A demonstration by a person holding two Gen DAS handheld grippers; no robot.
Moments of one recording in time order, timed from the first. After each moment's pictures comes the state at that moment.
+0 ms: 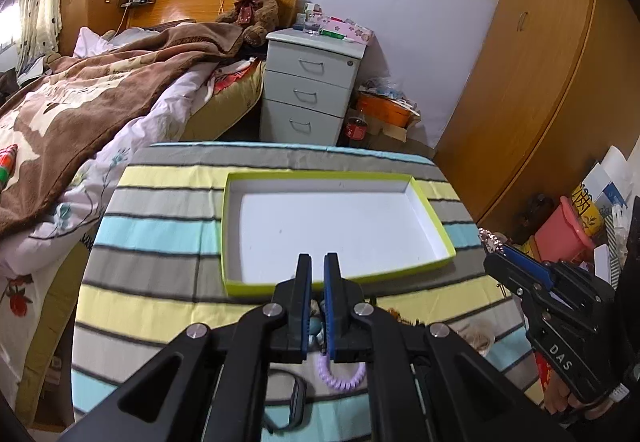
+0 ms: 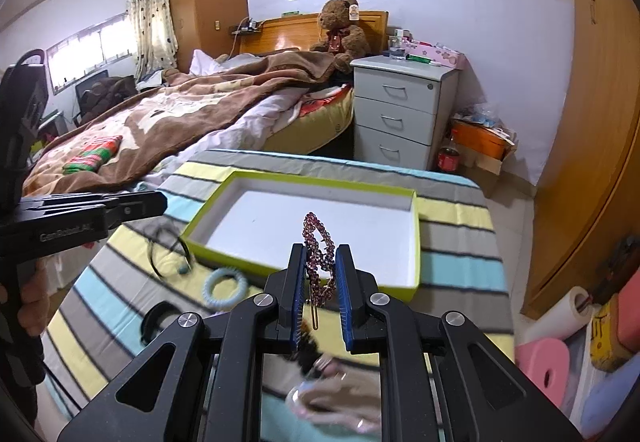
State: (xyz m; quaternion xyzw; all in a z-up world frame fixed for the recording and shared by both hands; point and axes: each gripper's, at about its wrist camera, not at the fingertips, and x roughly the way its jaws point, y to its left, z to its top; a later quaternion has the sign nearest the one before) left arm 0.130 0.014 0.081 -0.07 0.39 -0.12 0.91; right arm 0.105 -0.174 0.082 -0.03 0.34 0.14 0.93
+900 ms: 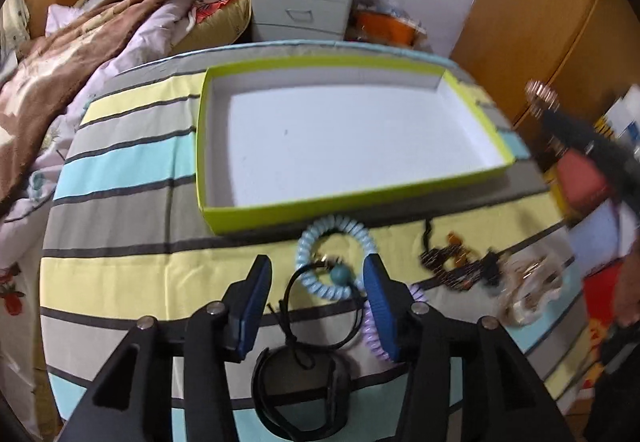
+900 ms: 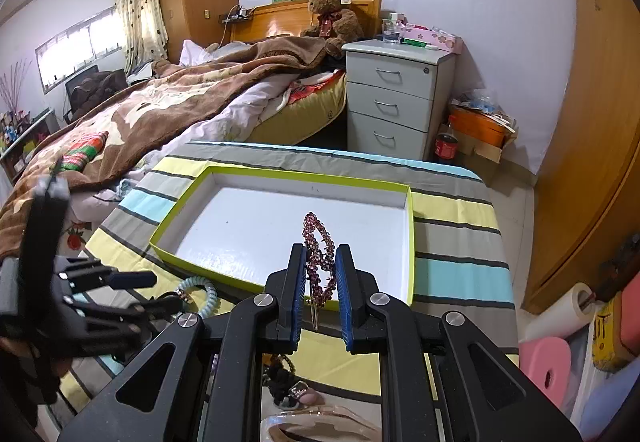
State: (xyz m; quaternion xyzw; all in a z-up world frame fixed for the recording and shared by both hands) left arm 0.150 -0.001 -0.009 0.01 0.51 -0.12 0.85; right arm 0.140 -0.185 0.062 -0.02 0.37 0.13 0.92
